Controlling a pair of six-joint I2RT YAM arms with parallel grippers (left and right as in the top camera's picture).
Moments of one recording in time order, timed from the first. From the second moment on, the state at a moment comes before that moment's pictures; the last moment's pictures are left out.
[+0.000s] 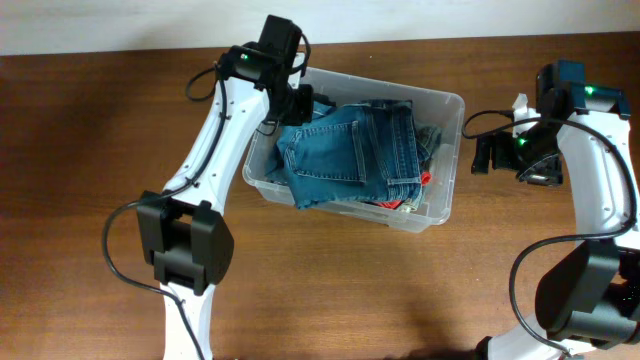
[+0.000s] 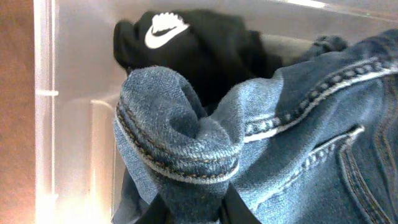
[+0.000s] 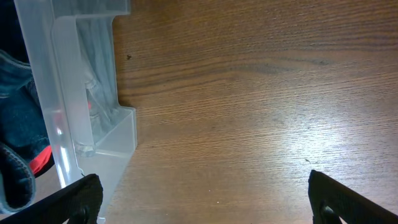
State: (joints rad) left arm -0.37 2.22 2.19 -1.16 0.10 -0.22; right arm -0.21 1.78 1.61 -1.32 -0.10 -0.01
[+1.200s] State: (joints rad) left arm -0.47 2.21 2.18 -1.02 -0.34 0.09; right arm -0.21 1.78 1.61 -1.32 -0.10 -0.01
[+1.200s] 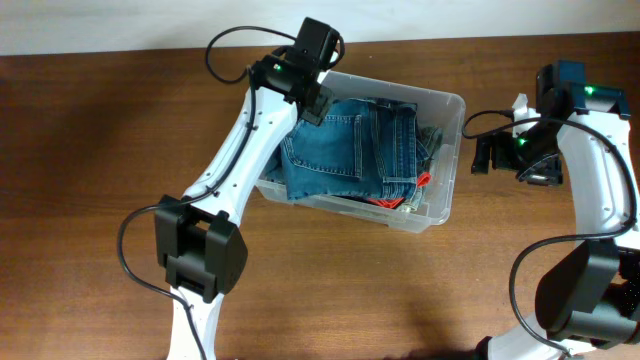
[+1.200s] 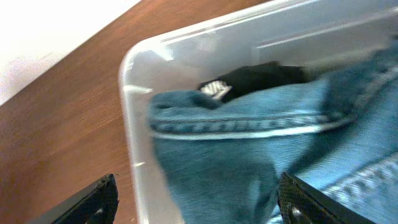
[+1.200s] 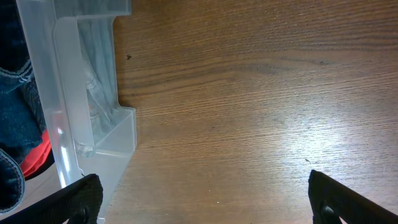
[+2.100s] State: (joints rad) left arm -0.52 2.13 2.03 -1.45 0.00 -0.26; right arm -0.21 1.78 1.61 -1.32 -0.10 -0.01
